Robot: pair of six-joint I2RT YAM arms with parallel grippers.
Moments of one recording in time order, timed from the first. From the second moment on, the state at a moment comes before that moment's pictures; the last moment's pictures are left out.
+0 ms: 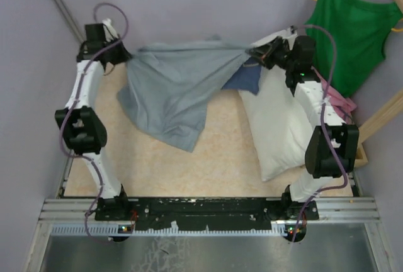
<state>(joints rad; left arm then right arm) 0.04 2.04 1.91 -0.54 0.27 -0.22 0.05 1.65 1.35 0.04 -0.64 1.01</state>
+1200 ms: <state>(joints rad) 0.06 1.11 0.76 -0.59 0.24 -0.40 0.74 1.90 1.82 -0.25 -0.22 0.51</state>
